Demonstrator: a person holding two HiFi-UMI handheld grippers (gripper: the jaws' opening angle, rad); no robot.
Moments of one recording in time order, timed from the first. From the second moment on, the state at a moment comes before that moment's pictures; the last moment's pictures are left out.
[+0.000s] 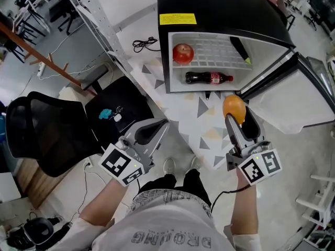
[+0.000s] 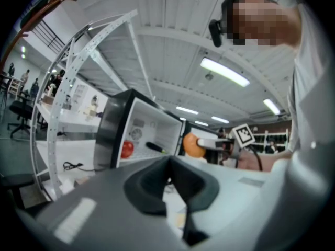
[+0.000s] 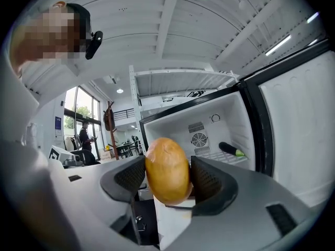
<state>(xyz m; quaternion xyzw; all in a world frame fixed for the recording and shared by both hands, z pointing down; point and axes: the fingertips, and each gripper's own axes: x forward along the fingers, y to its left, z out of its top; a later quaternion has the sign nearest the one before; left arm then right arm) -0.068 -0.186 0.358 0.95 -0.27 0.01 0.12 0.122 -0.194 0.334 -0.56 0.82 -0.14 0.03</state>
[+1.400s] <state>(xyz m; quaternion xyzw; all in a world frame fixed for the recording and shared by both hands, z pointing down) -0.002 -0.260 0.384 0.92 -0.38 0.01 0.13 0.168 -0.381 0.356 -0.48 0.87 -0.07 -0.07</state>
